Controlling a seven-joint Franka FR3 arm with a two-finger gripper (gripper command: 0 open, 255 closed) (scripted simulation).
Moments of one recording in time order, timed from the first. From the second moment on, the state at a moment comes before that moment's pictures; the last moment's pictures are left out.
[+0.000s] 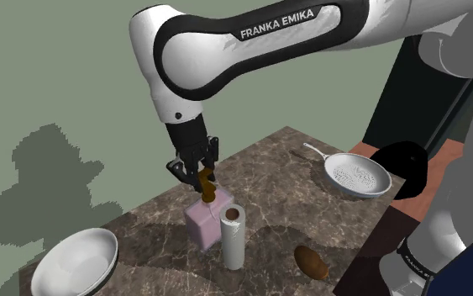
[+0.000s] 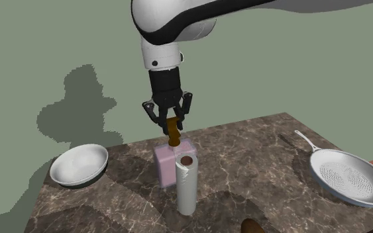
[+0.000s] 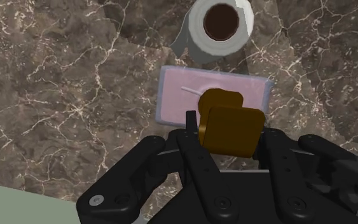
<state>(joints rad) 0.32 0.25 0.42 -1.63 0.00 1.66 0.47</state>
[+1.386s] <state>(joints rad) 0.22 -0.22 0.34 -1.87 0.14 1.45 0.28</state>
